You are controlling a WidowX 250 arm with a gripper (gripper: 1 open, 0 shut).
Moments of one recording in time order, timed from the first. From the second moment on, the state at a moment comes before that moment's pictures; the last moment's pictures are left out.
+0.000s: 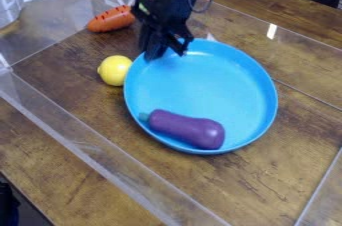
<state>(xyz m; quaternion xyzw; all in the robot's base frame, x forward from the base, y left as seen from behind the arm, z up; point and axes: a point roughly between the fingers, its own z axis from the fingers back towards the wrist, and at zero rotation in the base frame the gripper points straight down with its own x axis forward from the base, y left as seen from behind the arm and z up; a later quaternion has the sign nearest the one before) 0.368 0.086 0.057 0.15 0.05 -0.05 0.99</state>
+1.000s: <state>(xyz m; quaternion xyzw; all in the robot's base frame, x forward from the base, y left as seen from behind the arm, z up) 0.384 0.065 0.080 0.15 0.00 -0.21 0.97</state>
